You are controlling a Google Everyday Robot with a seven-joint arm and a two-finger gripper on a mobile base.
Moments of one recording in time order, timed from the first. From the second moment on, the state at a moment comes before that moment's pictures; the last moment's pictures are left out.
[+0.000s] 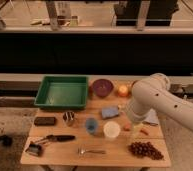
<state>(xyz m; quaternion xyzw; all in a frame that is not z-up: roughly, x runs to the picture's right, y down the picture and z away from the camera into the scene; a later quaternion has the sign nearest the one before) 0.148 0.156 0.657 -0.31 -0.12 -0.13 0.94</state>
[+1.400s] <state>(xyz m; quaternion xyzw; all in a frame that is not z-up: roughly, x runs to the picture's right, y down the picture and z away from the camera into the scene) -0.003 0.189 0.638 -0.30 -0.17 -0.23 0.91</state>
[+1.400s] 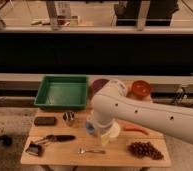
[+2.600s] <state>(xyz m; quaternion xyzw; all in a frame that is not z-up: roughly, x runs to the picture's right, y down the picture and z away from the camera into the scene) -0.107 0.216 0.638 -0.30 -0.23 -0.25 0.89</state>
